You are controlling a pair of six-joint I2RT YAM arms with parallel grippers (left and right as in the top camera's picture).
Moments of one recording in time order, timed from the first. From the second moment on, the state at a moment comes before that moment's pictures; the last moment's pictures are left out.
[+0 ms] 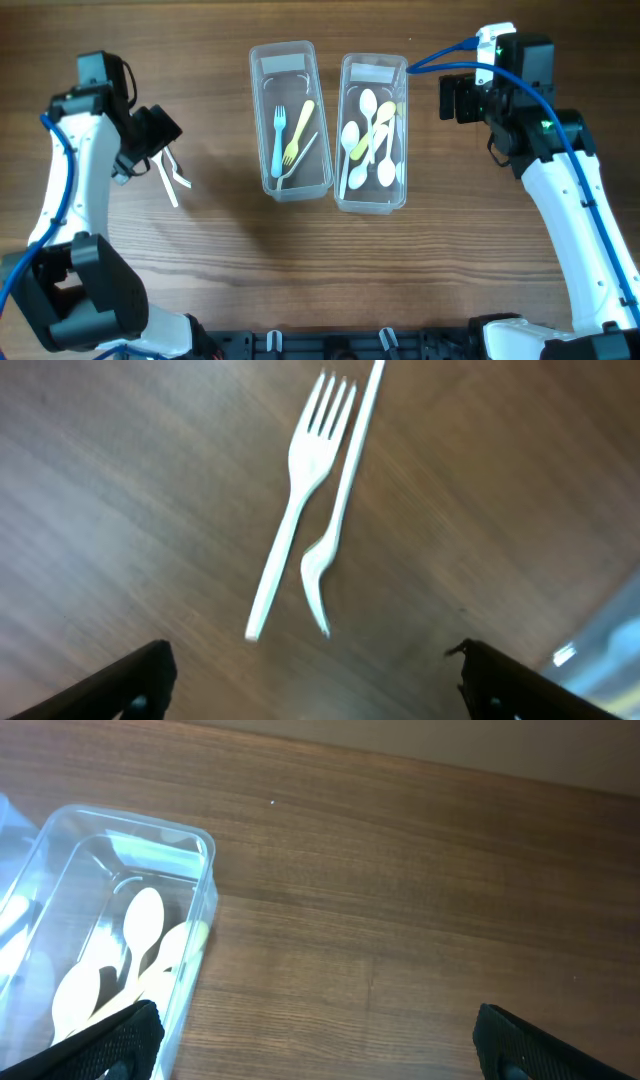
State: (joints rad) left arm 0.20 1.70 1.33 -0.98 -0.05 -0.56; right arm 0.12 1.43 1.30 -0.65 0.14 -0.08
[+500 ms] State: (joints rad) left arm 0.18 1.70 1.14 -0.66 -0.05 -0.64; right arm 0.12 1.43 1.30 -0.65 0.14 -0.08
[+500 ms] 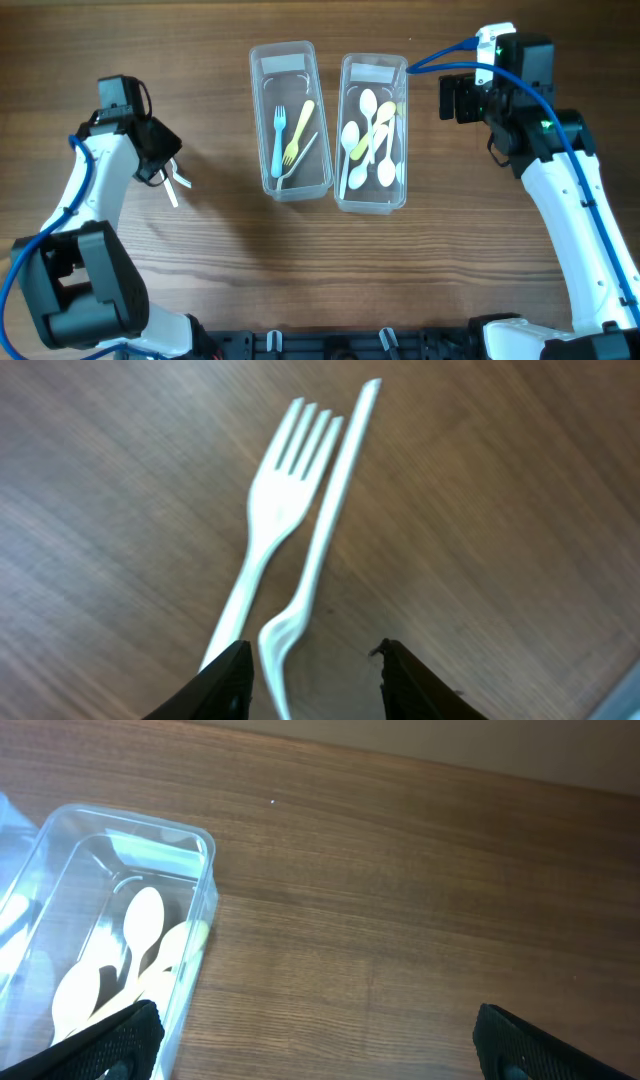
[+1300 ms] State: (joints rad) left arm 0.13 1.88 1.14 -0.54 -0.06 -0.65; right arm 0.12 1.43 1.30 -0.65 0.14 -0.08
